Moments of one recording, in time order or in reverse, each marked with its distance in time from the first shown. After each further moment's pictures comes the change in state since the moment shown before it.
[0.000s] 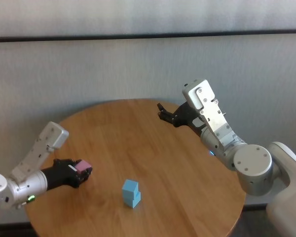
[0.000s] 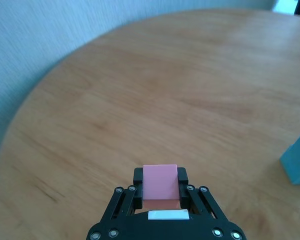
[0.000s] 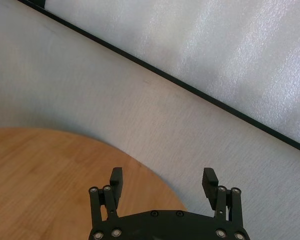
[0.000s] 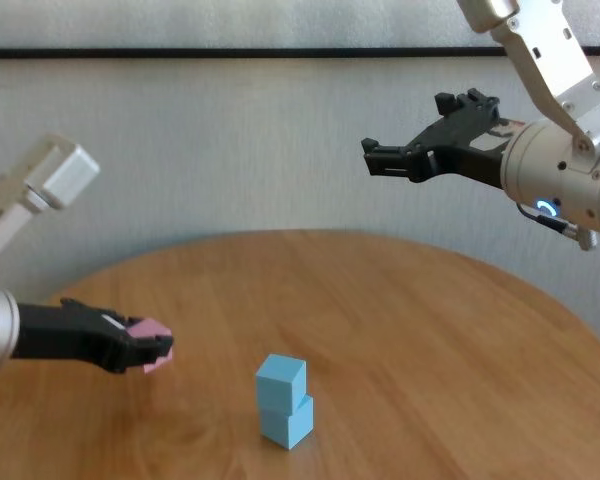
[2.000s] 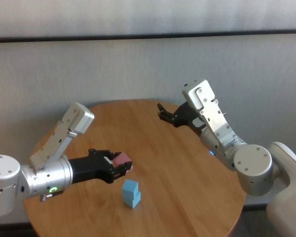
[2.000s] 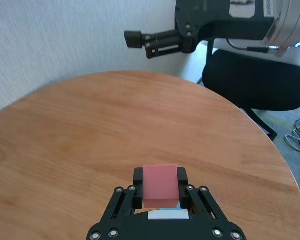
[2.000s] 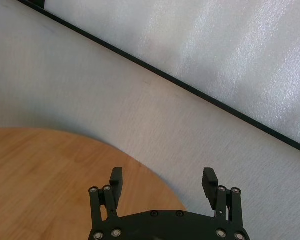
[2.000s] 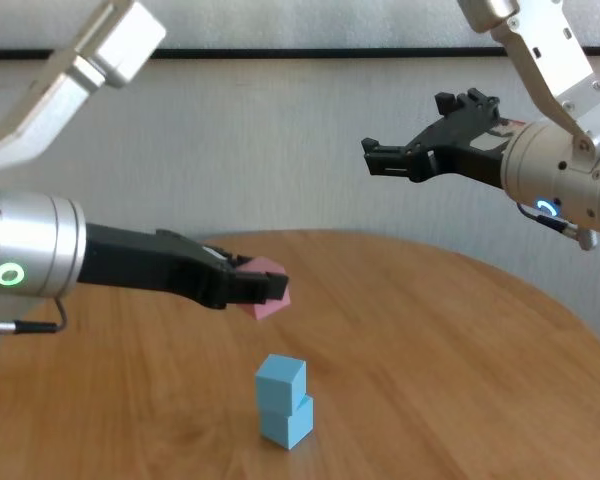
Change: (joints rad) left arm 0.055 0.068 0.059 -0.379 -0.182 0.181 -0.070; right arm 0.000 0.000 0.000 0.000 0.000 0.000 0.000
